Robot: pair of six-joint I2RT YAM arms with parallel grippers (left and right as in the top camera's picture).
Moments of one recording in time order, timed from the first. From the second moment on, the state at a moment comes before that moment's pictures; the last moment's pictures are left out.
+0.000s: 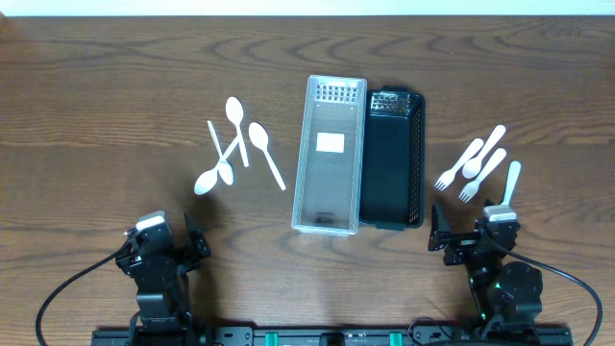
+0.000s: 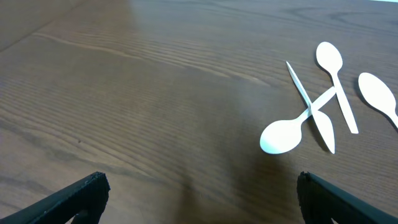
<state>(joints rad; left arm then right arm) 0.00 0.06 0.15 -0.55 -0.32 -0.12 0.07 0.01 0.11 -0.34 -0.07 0.10</state>
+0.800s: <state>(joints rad) 0.00 0.06 0.15 -0.56 0.09 -0.20 0.07 0.01 0.11 -0.30 -0.19 0.34</state>
